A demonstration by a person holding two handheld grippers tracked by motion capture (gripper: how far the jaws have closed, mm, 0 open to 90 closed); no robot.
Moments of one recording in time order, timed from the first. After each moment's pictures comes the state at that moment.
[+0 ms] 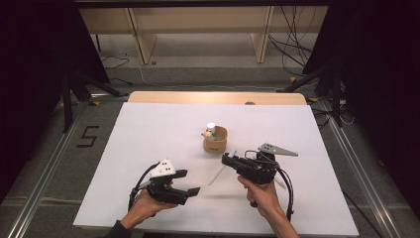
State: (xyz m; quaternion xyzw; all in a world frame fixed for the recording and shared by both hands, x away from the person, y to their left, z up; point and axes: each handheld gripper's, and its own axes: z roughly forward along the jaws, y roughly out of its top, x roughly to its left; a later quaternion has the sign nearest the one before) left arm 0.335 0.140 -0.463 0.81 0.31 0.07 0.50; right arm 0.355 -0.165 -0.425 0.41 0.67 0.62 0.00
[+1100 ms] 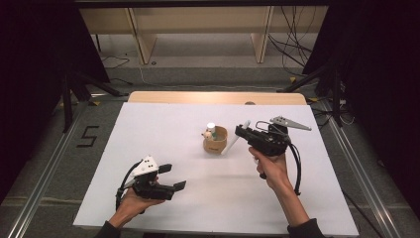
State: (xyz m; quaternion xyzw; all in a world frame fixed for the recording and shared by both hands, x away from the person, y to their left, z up) left arm 0.337 0.177 -0.465 0.78 0.34 0.11 0.51; right arm 0.404 -0.189 -0.381 0.43 0.66 0.61 0.09
